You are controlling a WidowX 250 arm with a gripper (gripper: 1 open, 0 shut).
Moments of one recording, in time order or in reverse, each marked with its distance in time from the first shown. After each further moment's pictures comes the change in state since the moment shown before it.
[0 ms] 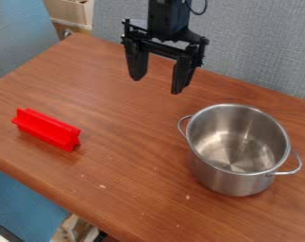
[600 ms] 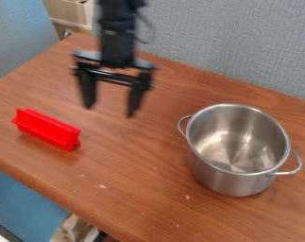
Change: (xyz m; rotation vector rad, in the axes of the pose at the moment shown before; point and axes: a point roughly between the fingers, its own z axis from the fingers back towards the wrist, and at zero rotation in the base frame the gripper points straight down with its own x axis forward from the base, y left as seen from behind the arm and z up) arm -0.042 0.062 -0.028 -0.023 0.067 0.283
